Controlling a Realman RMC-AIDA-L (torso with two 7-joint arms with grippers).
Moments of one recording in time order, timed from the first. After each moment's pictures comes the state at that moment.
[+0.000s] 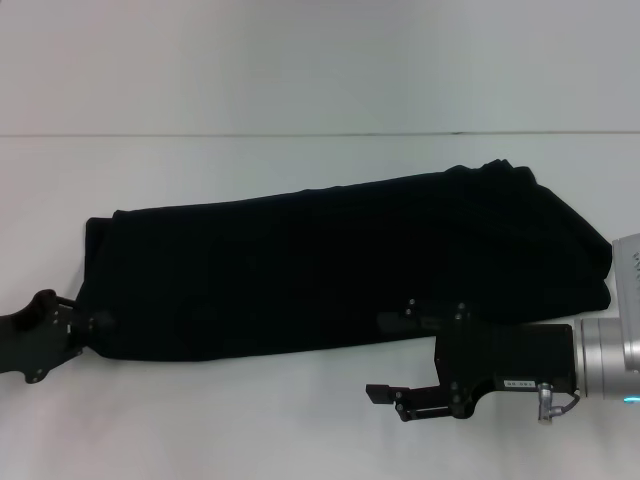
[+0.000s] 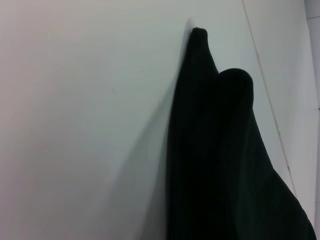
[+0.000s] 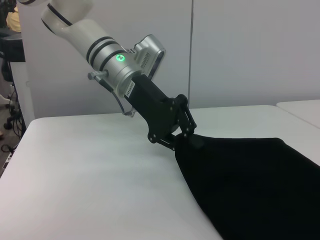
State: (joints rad) left arm -0.48 -1.95 0.29 0.49 2.35 1.41 -2.58; right arm 0.60 2.10 -0.85 -0.43 -1.95 -1.46 0.94
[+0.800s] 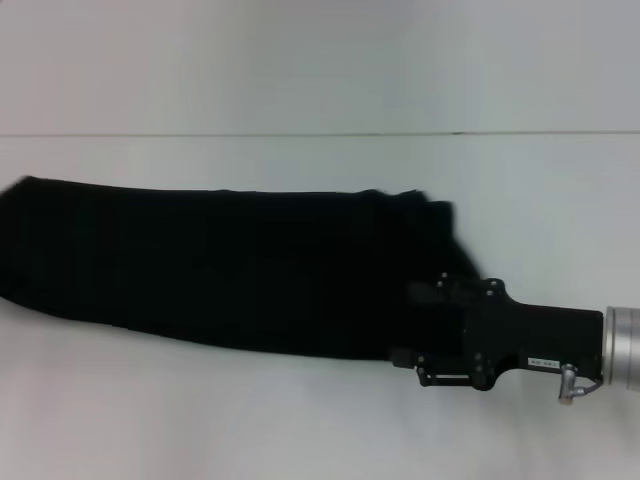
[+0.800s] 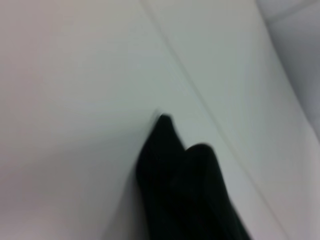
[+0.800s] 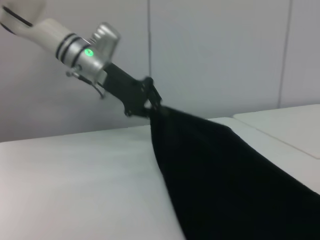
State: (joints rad) left arm -0.49 -1.83 0.20 0.57 2.33 1.29 -2.53; right arm 0.57 2.09 -0.76 -0.43 -1.93 -1.46 0.96
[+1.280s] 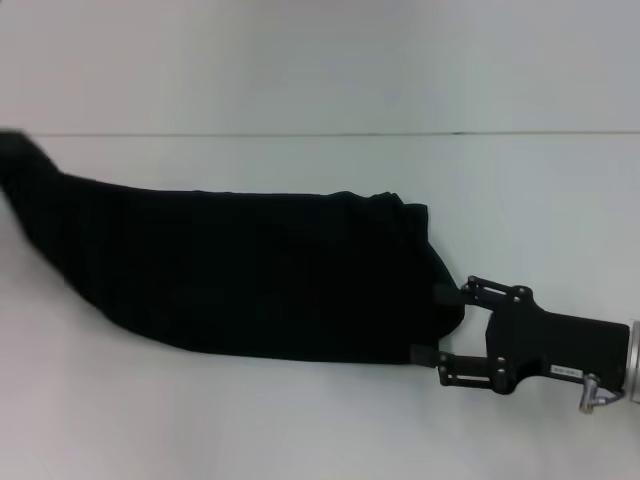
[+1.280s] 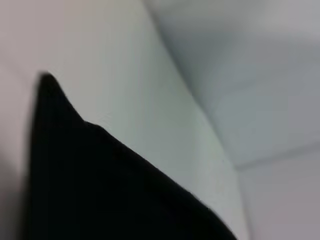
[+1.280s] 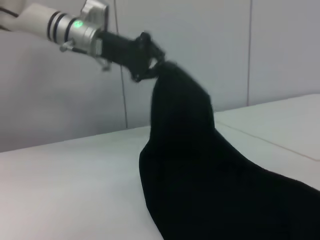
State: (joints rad) left arm -0.61 -1.82 0.16 0.56 2.25 1.43 -2.49; right arm 0.52 2.09 -0.70 -0.43 -1.93 -1.47 0.96
